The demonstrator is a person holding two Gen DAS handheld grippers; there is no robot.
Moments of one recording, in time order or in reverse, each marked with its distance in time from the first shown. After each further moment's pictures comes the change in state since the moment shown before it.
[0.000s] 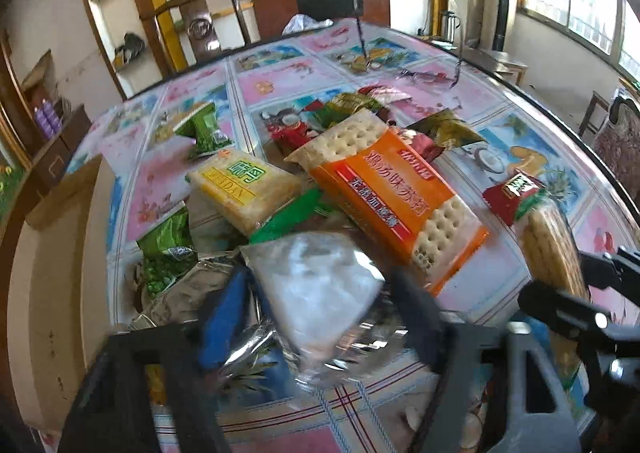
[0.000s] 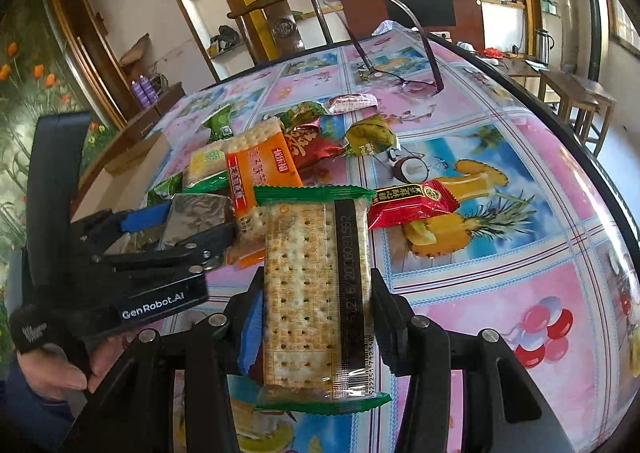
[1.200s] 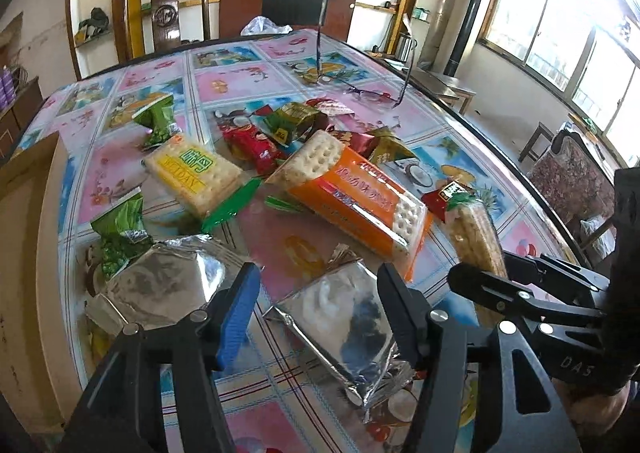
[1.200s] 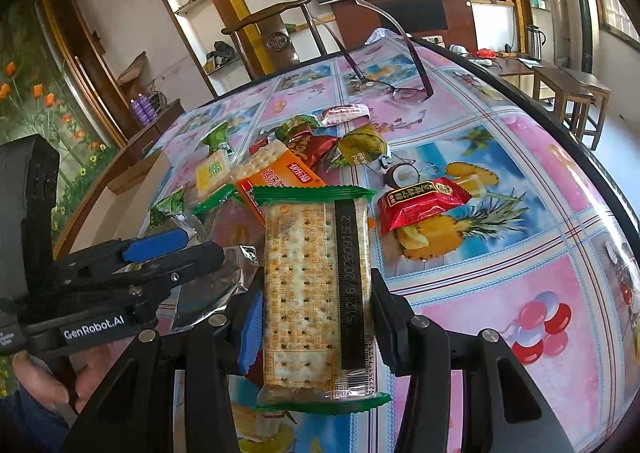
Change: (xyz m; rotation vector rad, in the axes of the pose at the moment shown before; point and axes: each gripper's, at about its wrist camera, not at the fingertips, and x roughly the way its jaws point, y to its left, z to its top) left arm -0.013 0.011 -0.001 -0.088 -0.002 -0.275; right arm -0.008 -0.004 -0.003 0.042 -0.050 0.005
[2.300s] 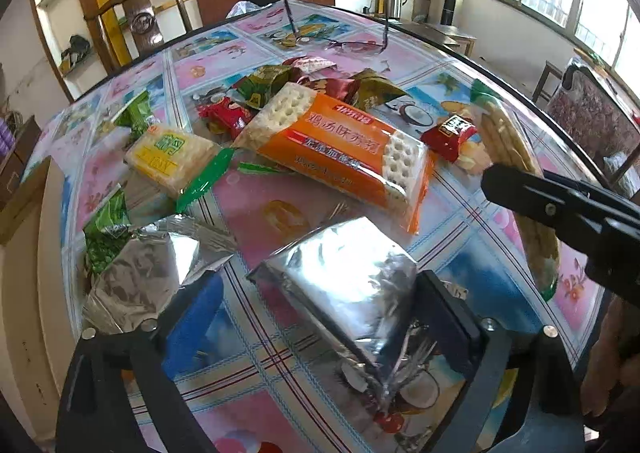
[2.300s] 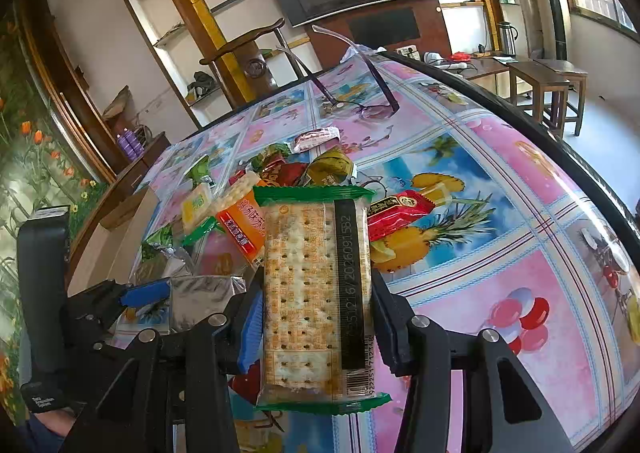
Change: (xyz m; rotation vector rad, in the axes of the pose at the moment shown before) left arm 0.020 -0.027 -0.013 0.156 0.103 0.095; right arm -0.012 -0.015 0.003 0.085 -0.081 -0.029
